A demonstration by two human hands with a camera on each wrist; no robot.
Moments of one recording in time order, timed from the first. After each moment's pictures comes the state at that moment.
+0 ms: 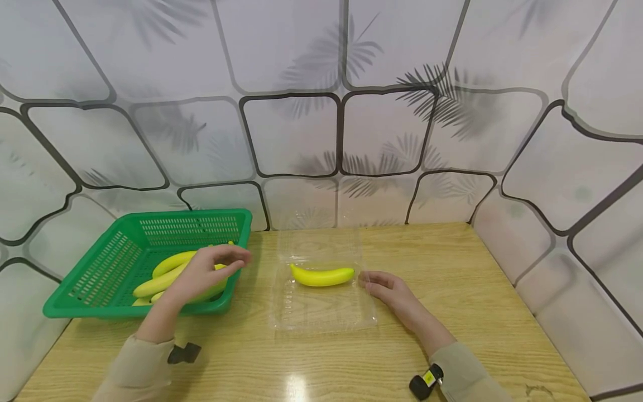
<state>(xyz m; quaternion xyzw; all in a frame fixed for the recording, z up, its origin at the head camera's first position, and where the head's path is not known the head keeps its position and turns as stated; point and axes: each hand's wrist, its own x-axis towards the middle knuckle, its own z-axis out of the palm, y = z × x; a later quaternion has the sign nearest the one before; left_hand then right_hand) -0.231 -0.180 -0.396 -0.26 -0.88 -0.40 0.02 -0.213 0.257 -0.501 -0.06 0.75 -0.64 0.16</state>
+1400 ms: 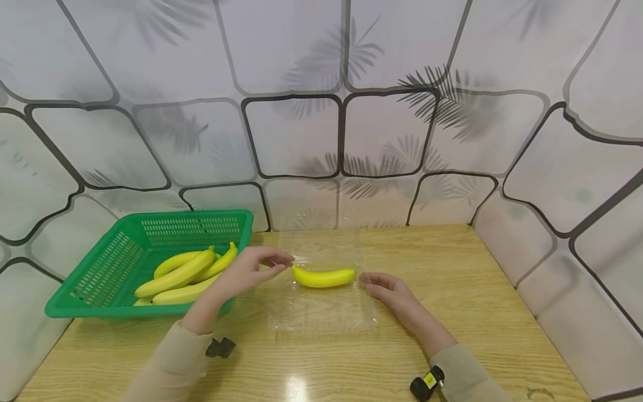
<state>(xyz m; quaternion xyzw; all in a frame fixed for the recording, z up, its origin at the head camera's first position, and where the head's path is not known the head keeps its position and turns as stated) -0.243 -0.112 -0.402 -0.34 -0.86 -0.39 -0.02 -0.213 0.255 -0.498 -0.06 0.76 -0.63 0.16</state>
